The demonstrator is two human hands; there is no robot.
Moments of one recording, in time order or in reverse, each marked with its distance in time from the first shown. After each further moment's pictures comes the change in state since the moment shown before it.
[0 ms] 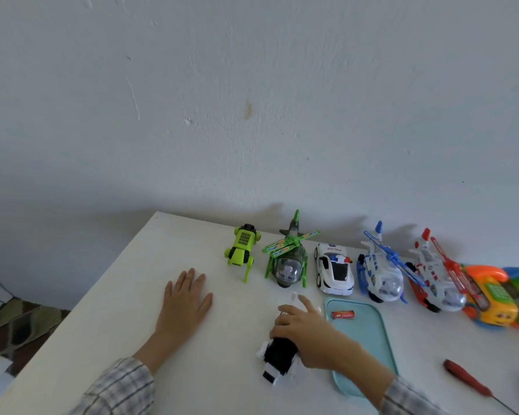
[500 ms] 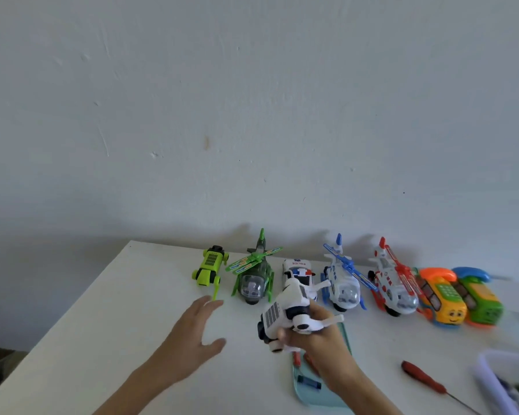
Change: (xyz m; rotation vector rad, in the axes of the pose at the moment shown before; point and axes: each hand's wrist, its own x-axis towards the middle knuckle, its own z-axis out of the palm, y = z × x) left_hand -0.059 0.111 -0.075 -0.345 -0.160 0.271; right_hand -0.085 -0.007 -0.041 1.861 0.776 0.138
